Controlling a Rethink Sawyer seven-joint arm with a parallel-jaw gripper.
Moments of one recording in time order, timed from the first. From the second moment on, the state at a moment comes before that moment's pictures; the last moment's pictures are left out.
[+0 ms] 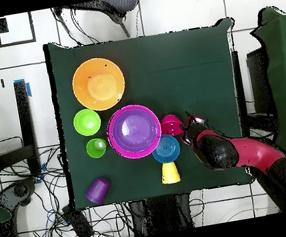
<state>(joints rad) -1.05 -0.55 0.50 1.98 -0.55 0.11 0.40</state>
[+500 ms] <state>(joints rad) -1.05 -0.55 0.50 1.98 -0.55 0.11 0.40</state>
